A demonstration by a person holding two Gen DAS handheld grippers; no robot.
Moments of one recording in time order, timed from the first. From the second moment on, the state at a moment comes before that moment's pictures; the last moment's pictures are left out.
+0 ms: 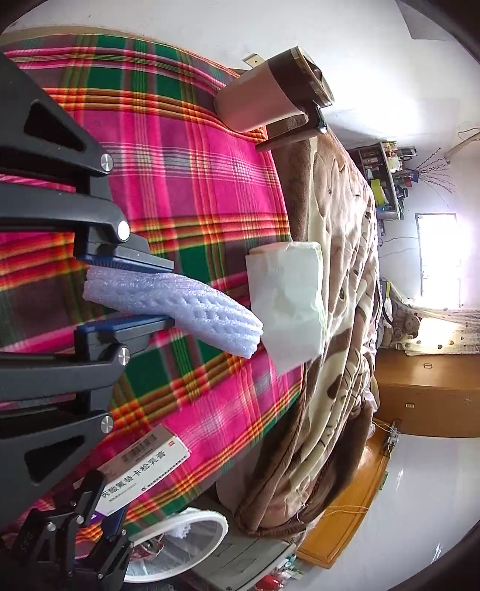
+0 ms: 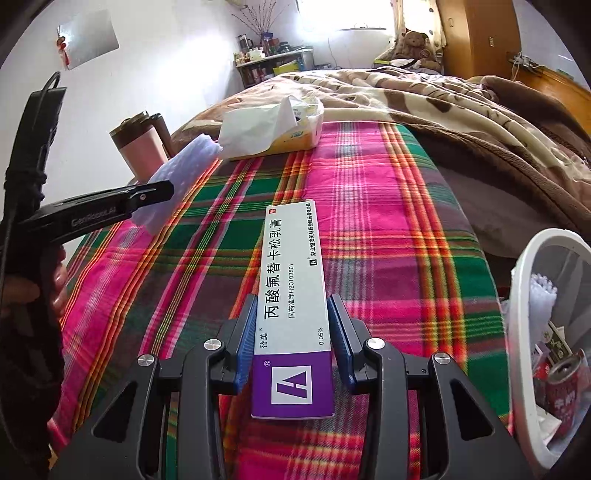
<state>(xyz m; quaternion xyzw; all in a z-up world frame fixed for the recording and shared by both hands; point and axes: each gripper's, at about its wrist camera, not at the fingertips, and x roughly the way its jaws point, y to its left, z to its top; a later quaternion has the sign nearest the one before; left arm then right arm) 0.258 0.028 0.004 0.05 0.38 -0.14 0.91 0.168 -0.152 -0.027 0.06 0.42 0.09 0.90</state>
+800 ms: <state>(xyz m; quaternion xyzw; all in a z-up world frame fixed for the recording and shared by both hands) 0.156 -0.039 0.057 0.02 0.32 -0.21 0.92 0.101 -0.227 0.013 0.09 0.35 0.03 0.93</state>
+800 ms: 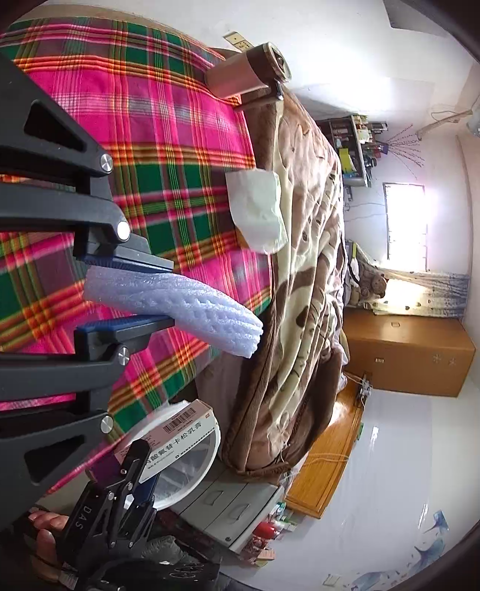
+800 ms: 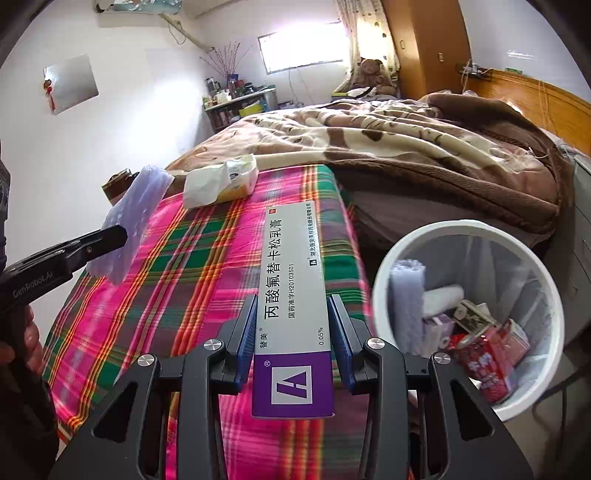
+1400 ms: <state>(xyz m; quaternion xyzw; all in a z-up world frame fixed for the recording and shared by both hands) 0.120 -0.124 0.057 0.04 0.31 -0.28 0.91 0.066 -0.295 0.029 0.11 0.32 -0.05 0.94</state>
